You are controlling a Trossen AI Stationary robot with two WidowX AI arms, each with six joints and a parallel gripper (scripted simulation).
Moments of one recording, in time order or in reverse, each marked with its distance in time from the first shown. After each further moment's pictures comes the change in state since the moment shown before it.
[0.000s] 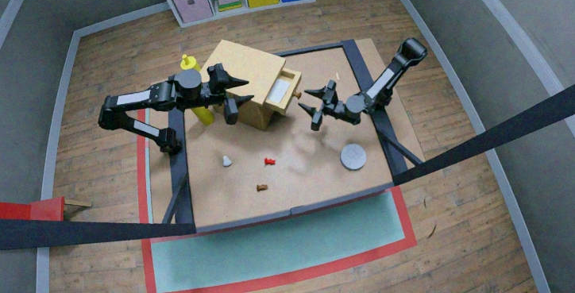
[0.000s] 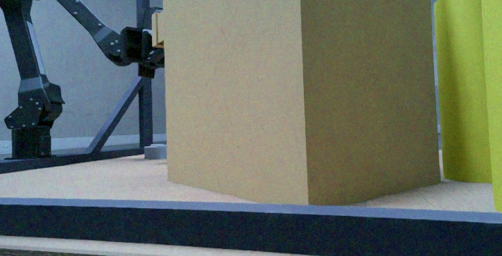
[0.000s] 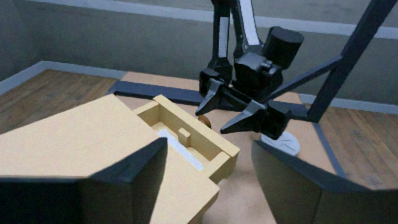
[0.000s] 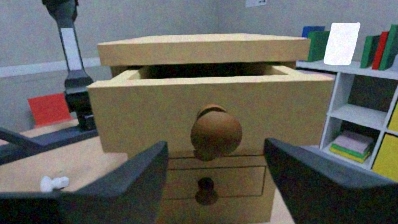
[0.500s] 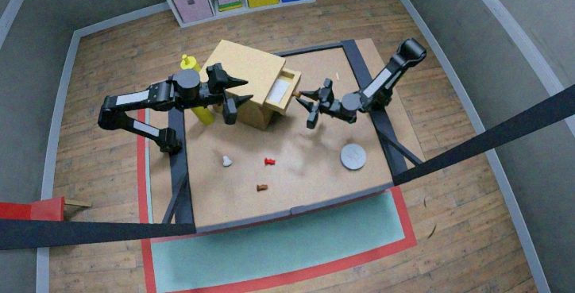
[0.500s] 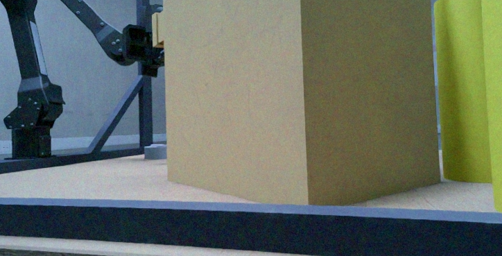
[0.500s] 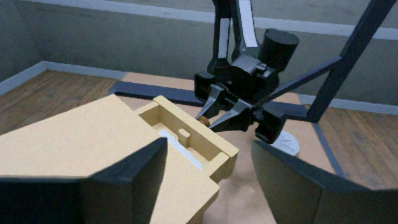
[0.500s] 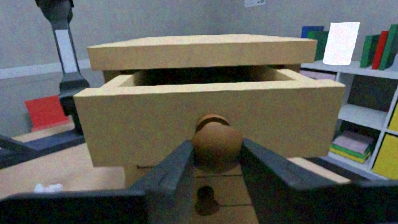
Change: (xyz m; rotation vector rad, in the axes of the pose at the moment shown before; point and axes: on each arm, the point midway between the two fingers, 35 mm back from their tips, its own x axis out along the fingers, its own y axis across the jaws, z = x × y) left arm -0.003 0.001 0.001 -0.001 -0.003 0.000; right arm 0.016 -0.001 0.002 0.005 -0.001 -0.007
